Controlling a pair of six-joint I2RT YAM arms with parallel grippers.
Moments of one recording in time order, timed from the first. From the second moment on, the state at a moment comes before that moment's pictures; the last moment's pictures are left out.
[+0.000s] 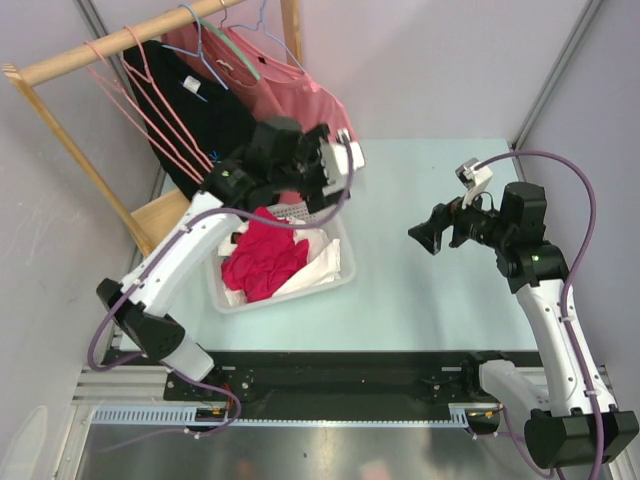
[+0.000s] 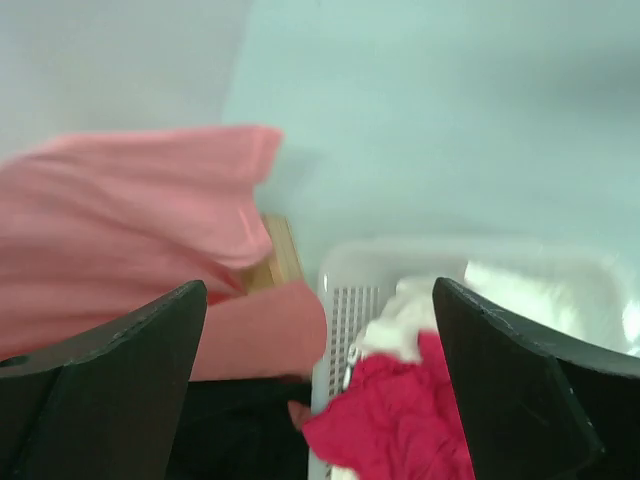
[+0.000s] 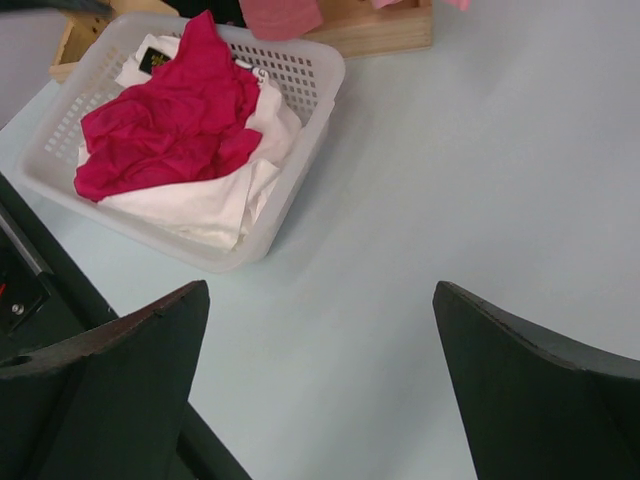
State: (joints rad) left arm -0.68 1.56 1.74 -0.75 0.18 0.76; right arm 0.09 0.94 1.03 -0.51 -0.67 -0.05
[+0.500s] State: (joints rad) left arm -0.28 1.14 1.53 -0.76 0.36 0.20; right arm 0.09 0.94 1.03 -0.55 -0.57 -0.03
